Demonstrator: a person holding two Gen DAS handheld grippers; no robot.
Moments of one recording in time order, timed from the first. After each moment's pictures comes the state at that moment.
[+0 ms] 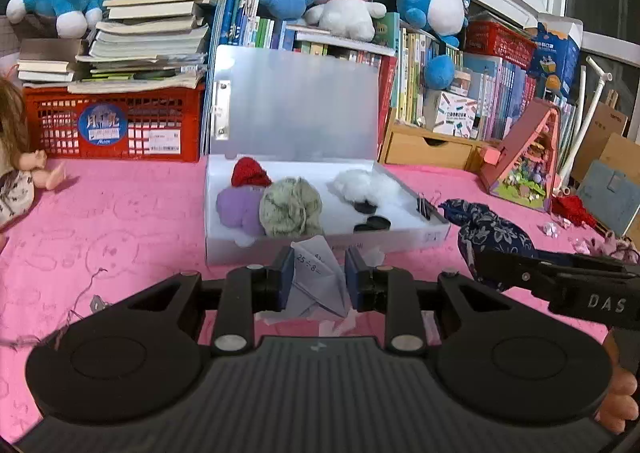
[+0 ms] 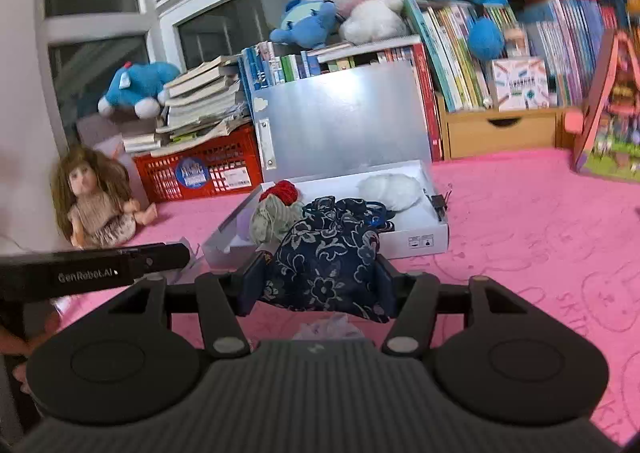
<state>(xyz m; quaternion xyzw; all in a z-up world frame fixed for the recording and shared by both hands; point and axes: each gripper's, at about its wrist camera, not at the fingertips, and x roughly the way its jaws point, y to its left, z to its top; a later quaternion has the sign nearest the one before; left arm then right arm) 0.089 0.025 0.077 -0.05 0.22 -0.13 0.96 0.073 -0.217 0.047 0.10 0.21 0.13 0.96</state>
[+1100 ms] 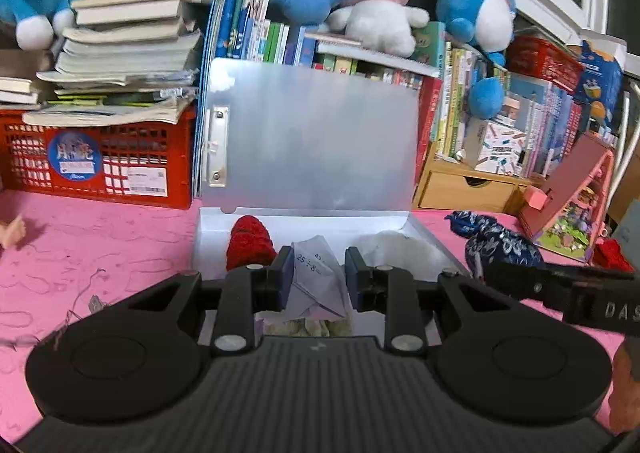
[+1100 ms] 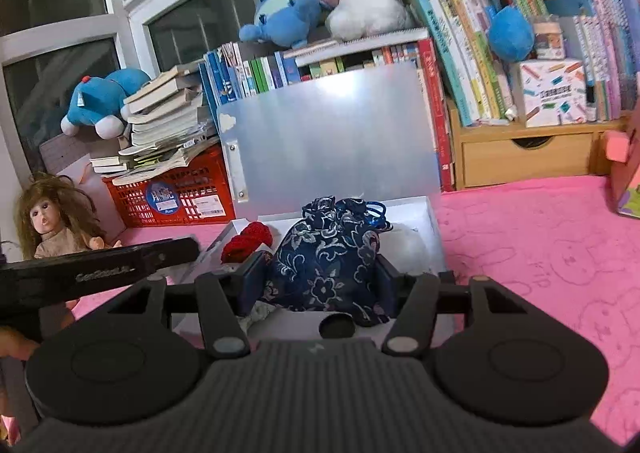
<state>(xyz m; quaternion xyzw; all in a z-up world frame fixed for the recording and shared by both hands) 0.242 0.014 0.096 -0.06 0.23 -0.10 0.97 0.212 -0.225 0.066 0.10 0.24 0.14 0.96</state>
